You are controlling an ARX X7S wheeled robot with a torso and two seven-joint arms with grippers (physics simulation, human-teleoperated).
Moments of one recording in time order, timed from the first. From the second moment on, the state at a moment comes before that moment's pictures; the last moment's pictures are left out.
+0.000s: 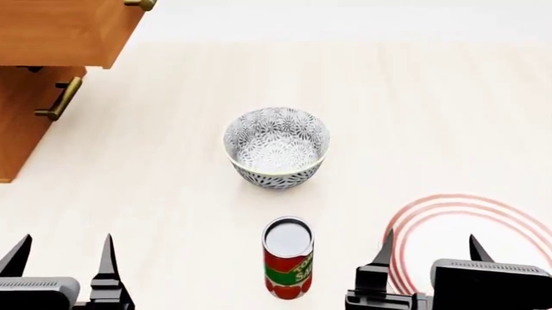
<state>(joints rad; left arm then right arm) -0.14 -0.16 0.10 0.06 -0.17 -0.06 -0.15 0.18 0.22 0.02 -0.30 0.18 0.46 0.14</state>
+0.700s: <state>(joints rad) -0.14 -0.18 0.12 0.07 -0.19 -0.05 -0.17 0.18 0.24 0.03 -0.32 0.23 0.47 0.13</state>
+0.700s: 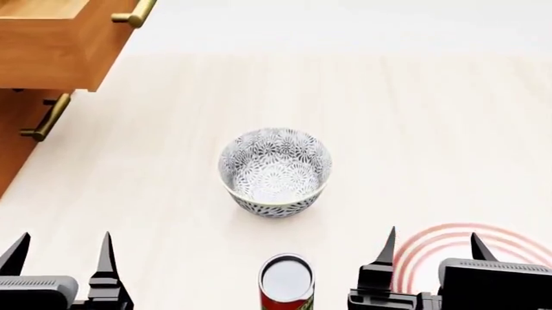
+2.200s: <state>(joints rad) -0.15 -0.22 0.15 0.07 -0.22 -0.04 -0.21 0.20 0.26 0.03 -0.33 0.30 0.55 0.16</state>
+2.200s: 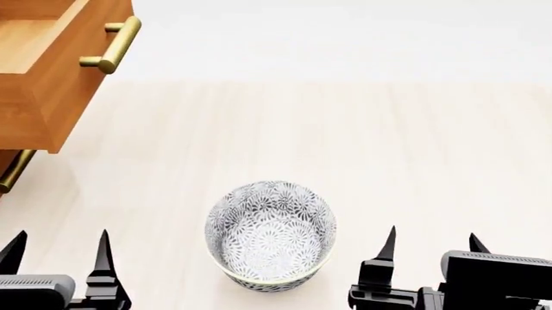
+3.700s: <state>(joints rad) -0.15 -0.26 0.17 0.13 -0.23 -0.07 -0.25 1.00 0.33 -0.48 -0.15 0.54 1.30 -0.26</state>
